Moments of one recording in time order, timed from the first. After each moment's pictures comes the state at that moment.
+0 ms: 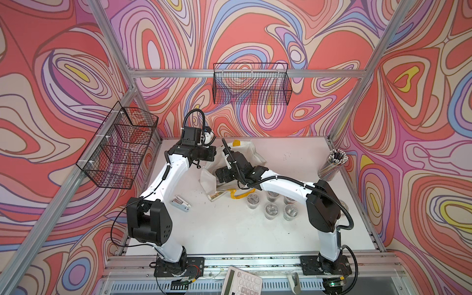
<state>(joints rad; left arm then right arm) -0.18 1.63 1.50 -0.65 0.28 -0.05 0.86 2.01 1.63 -0.24 0.09 0.28</state>
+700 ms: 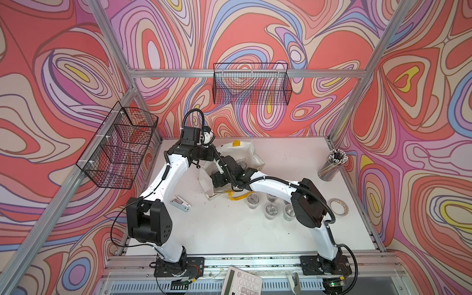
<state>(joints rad) -0.17 1.63 1.50 -0.64 0.29 -0.05 0.88 2.17 1.75 -0.26 0.09 0.20</state>
